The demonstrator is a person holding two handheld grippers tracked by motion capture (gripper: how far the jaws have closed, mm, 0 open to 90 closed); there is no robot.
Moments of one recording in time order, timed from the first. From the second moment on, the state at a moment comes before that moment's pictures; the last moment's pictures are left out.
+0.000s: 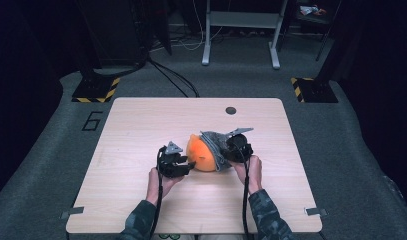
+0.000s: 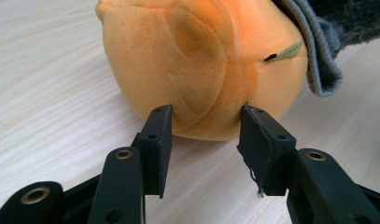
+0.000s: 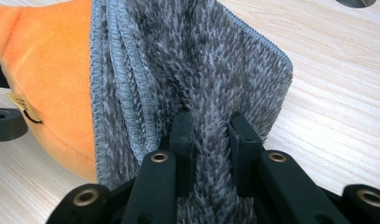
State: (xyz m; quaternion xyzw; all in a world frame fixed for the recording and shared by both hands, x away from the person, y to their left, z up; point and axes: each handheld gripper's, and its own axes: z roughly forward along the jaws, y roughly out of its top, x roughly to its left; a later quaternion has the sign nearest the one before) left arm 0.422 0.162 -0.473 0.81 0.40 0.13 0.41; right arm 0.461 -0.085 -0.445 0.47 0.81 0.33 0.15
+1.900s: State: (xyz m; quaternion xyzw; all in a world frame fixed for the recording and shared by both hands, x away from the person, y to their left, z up) left arm 0.422 0.149 -0.458 0.79 0.43 0.11 0.43; right arm 0.451 -0.088 -0.440 0.46 0.80 0.34 0.17
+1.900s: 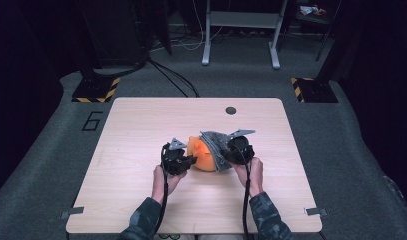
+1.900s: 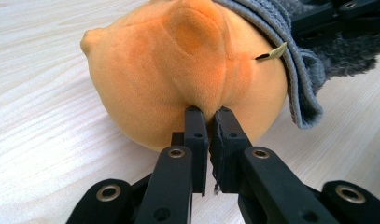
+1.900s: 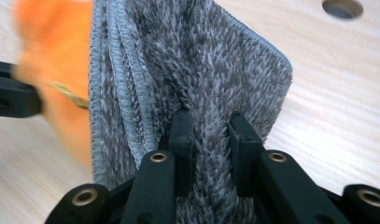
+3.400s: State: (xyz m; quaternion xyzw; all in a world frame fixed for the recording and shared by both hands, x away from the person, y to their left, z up) left arm 0.422 0.147 -0.457 0.79 0.42 0.12 0.43; right arm 0.449 -0.077 -0.425 0.44 0.82 0.34 0.16
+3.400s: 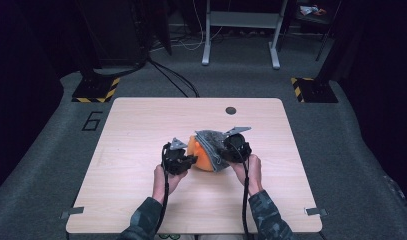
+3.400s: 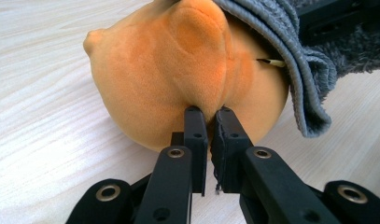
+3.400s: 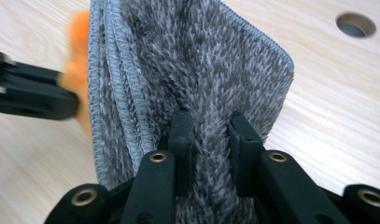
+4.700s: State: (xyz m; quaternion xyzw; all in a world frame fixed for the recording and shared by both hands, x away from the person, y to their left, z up) left arm 0.426 0.158 -0.464 0.78 0.44 0.12 0.43; right arm 0.449 -0.079 -0.436 0.45 0.81 0.35 0.15
